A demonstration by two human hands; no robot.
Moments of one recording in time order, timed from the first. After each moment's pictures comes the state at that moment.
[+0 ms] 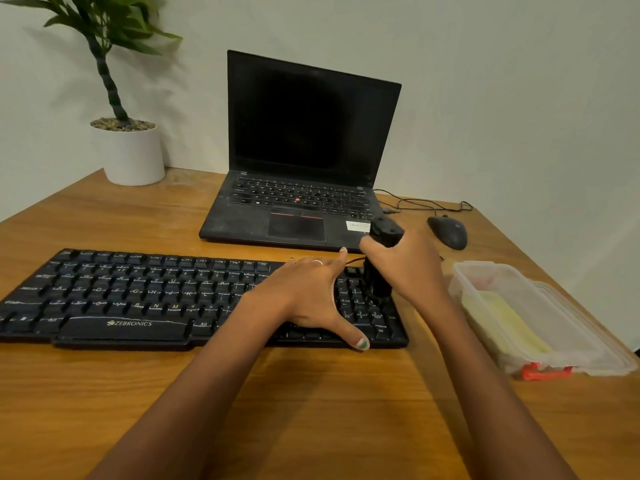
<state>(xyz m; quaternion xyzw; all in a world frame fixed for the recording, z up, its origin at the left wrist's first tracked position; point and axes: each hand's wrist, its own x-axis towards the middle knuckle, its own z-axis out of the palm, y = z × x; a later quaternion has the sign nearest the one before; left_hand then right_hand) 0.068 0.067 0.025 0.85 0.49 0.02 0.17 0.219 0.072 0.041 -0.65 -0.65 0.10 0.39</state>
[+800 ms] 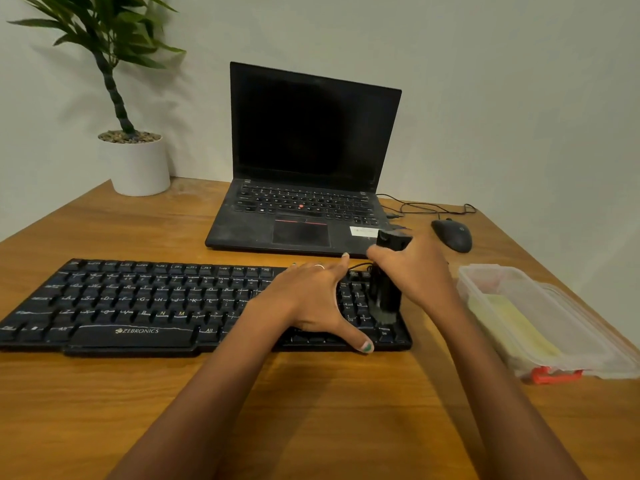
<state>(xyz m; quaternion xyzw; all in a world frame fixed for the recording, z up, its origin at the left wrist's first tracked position) 0.065 0.069 0.024 0.85 0.50 0.02 0.16 0.218 0.067 0.046 -0.67 -0.63 0.14 0.37</state>
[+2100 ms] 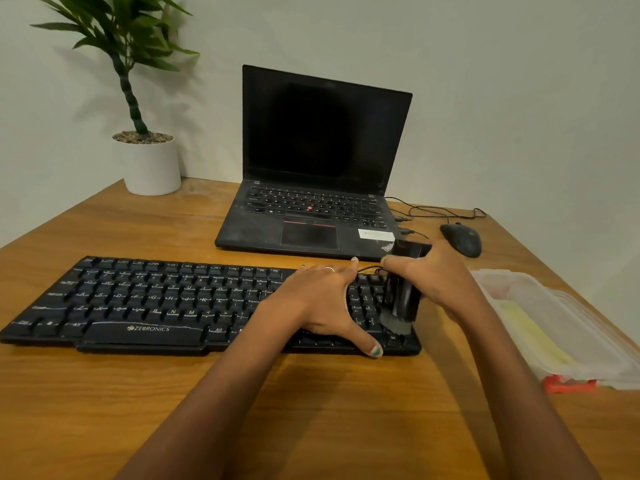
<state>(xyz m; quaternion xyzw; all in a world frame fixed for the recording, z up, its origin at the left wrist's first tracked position) 0.066 0.070 0.024 0.85 0.49 0.01 0.16 0.229 0.061 0.055 -0.67 -0.61 0.24 0.35</state>
